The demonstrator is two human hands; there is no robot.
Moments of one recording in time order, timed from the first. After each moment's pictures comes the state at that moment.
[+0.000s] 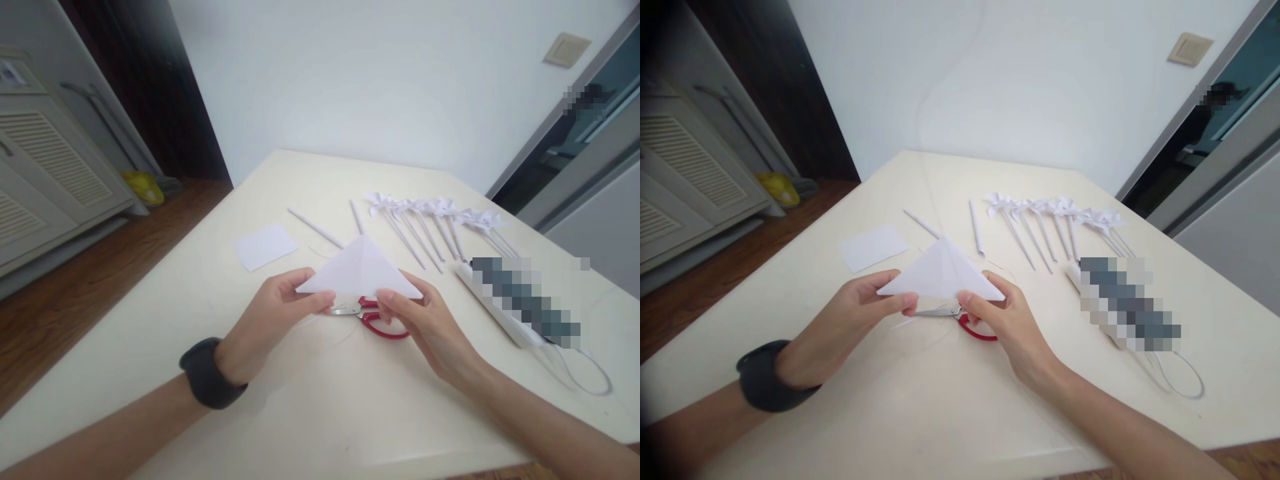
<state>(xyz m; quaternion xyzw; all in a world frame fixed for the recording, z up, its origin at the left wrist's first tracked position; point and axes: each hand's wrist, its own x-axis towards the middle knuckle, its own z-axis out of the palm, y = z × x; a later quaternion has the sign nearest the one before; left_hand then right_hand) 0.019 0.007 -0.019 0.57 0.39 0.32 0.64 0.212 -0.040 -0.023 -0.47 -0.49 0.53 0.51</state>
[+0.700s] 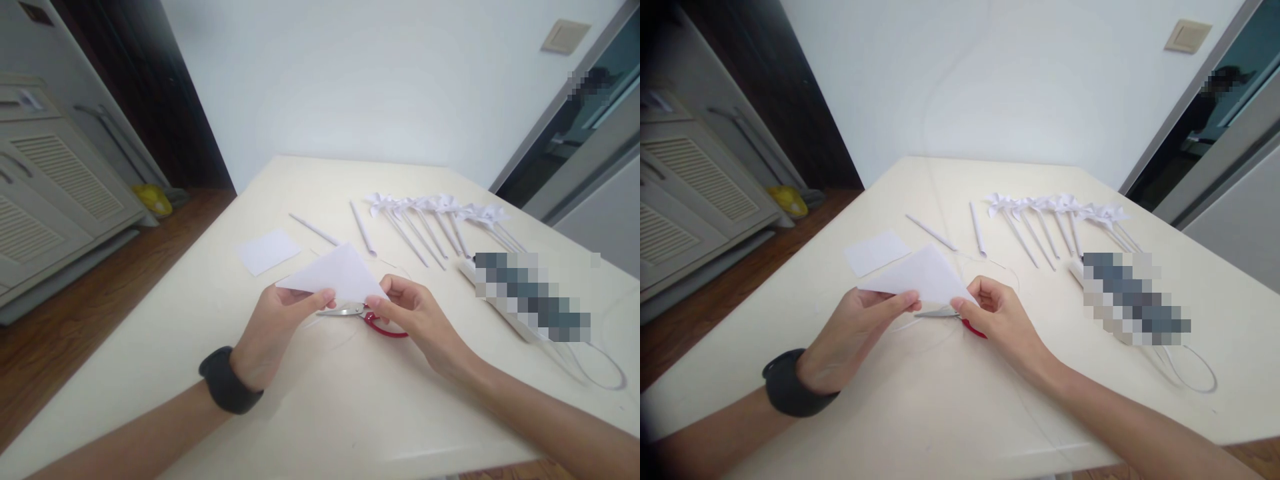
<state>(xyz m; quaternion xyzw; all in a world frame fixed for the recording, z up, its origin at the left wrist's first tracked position) 0.023 0.001 -0.027 0.49 0.42 0.37 0.67 0.211 -0.039 -0.023 -0.49 -0.54 0.51 0.46</state>
